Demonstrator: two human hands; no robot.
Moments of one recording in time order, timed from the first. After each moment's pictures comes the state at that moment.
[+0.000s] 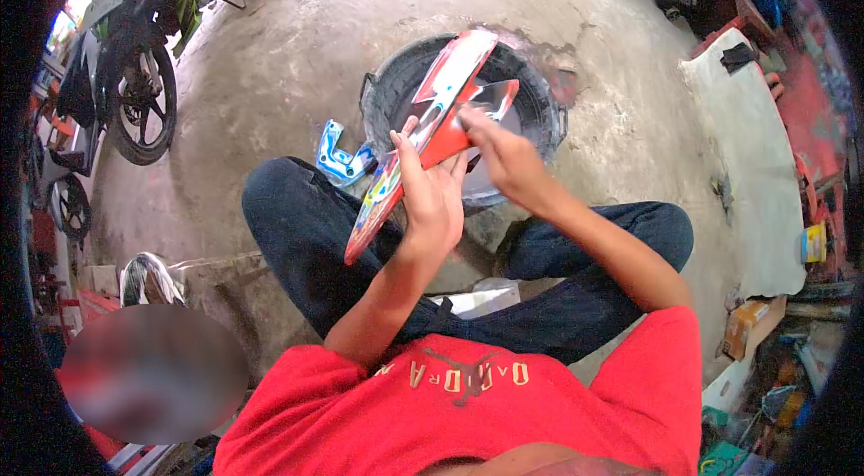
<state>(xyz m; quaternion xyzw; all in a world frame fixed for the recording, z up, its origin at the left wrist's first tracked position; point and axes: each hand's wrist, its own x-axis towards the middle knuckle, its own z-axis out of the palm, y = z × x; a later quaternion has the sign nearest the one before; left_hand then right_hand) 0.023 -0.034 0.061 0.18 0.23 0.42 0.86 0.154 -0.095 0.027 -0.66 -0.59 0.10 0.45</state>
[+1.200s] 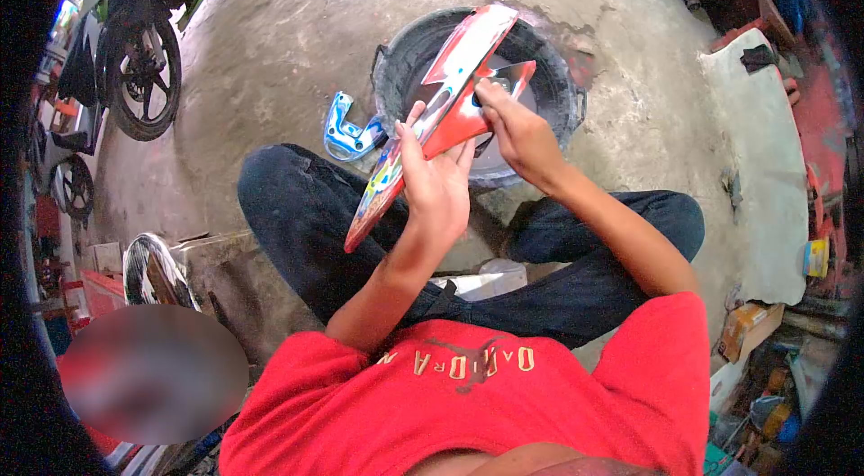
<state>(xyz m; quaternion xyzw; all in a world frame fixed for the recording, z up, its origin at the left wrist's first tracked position) 0.011 -0.031 0.053 0.13 0.25 0.43 0.86 0.158 -0.082 0.008 -0.64 -0.65 0.03 0.40</state>
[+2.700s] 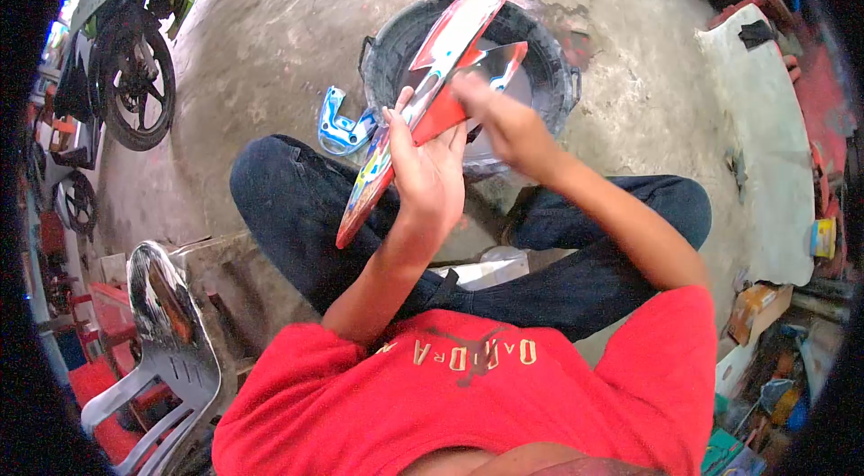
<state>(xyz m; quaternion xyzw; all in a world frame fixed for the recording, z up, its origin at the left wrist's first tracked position) 0.017 -0.036 0.048 0.15 0.19 0.44 0.86 0.161 -0.094 0.011 -0.58 -0.71 0.06 0.40</state>
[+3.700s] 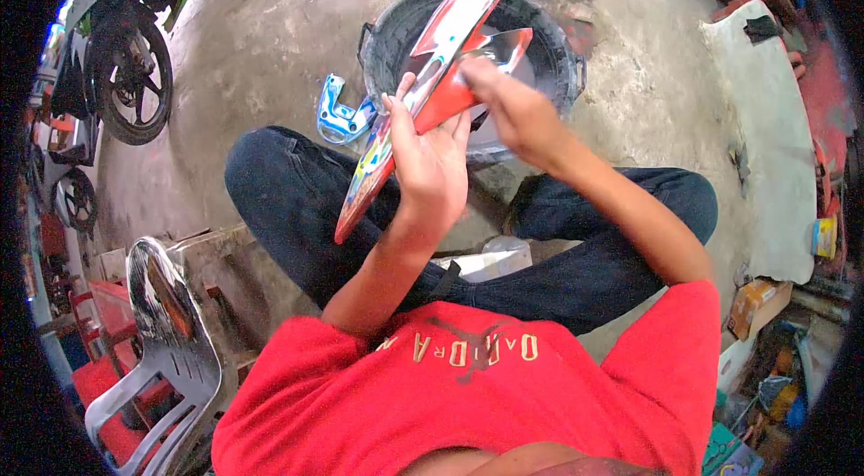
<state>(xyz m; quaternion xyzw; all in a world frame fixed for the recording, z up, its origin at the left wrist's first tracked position) 0.016 -0.034 0.057 0.17 0.22 0.43 0.86 0.166 -0.091 0.008 -0.63 -0.66 0.07 0.41</state>
